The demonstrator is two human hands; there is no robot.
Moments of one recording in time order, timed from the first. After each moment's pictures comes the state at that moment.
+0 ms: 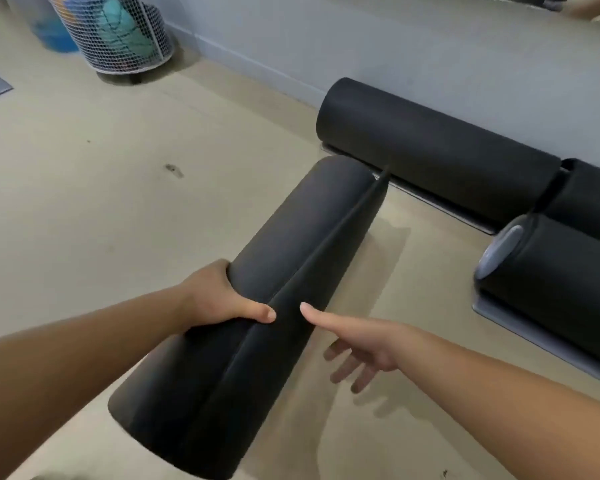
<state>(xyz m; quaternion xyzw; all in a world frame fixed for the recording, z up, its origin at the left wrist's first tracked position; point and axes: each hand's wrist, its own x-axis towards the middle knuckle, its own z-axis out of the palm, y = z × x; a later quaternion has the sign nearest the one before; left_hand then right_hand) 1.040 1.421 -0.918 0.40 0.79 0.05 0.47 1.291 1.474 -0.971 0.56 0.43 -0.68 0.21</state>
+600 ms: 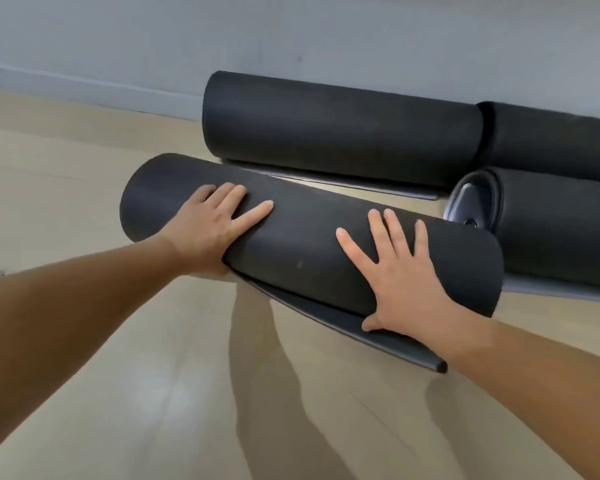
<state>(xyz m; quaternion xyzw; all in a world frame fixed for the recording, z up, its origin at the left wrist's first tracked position) 1.000 1.734 -1.035 0.92 0.36 -0.07 -0.13 1.304 1.601 -1.031 0.63 0.75 0.02 0.19</state>
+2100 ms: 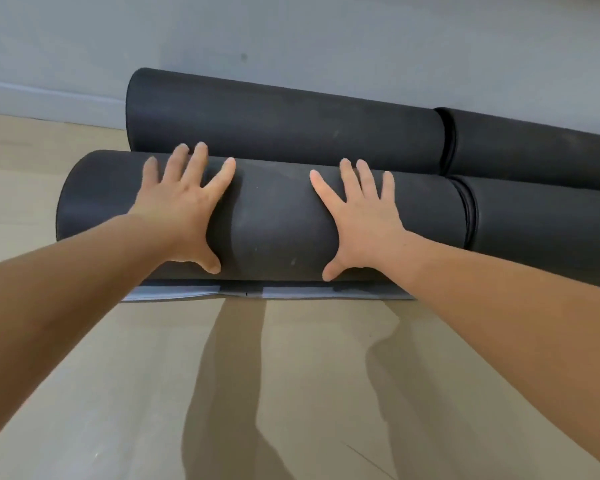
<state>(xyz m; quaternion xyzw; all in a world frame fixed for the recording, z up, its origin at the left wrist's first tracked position) 1.051 1.818 -1.020 0.87 0.47 -0.11 -0.04 1.306 1.737 -1.029 0.72 0.67 0.02 0.18</state>
